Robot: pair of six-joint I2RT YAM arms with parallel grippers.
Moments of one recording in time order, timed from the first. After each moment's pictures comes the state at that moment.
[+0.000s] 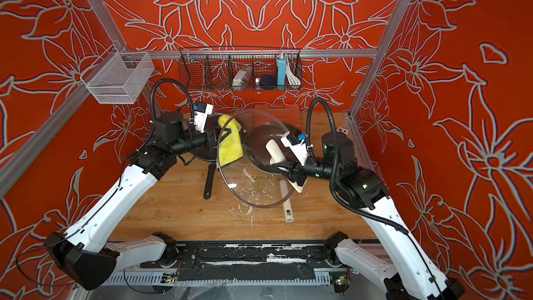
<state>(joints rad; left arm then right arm) -0.35 1.19 1.30 -0.41 0.47 -0.34 0.53 0.93 1.27 -0.80 -0.54 -0.15</state>
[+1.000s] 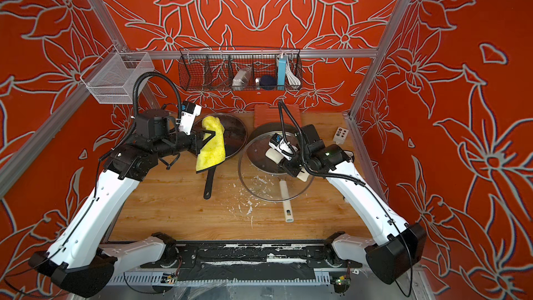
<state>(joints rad) -0.32 1.15 1.46 -0.76 0.37 -0.15 0.50 1.23 1.26 -0.91 -0.26 -0.44</state>
